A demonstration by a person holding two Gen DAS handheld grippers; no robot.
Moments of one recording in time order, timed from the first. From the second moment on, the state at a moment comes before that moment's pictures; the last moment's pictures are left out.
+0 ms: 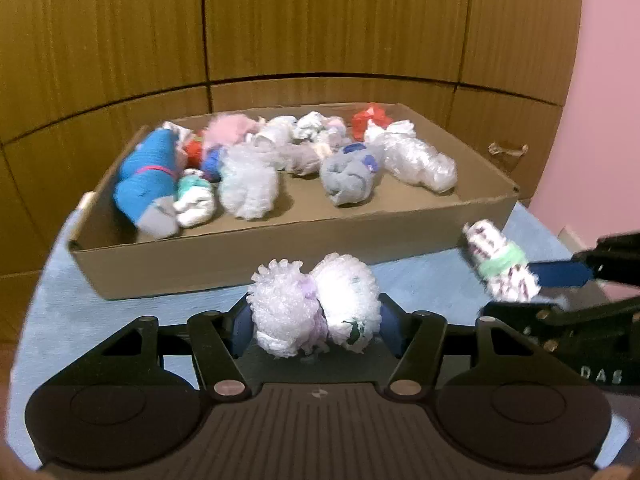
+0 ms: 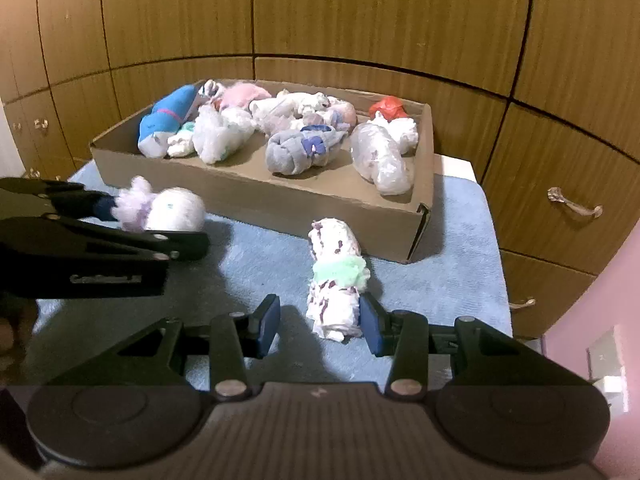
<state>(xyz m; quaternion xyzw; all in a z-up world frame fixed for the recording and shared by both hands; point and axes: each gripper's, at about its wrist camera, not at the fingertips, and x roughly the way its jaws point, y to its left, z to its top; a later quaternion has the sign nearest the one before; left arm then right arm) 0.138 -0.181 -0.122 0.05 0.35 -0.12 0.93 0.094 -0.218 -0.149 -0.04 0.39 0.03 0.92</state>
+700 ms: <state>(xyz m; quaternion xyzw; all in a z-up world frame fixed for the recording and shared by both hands) 0.108 -0.146 -0.105 0.07 0.35 -0.09 0.93 0.085 -0.173 -0.139 -0.12 0.40 0.02 0.91</state>
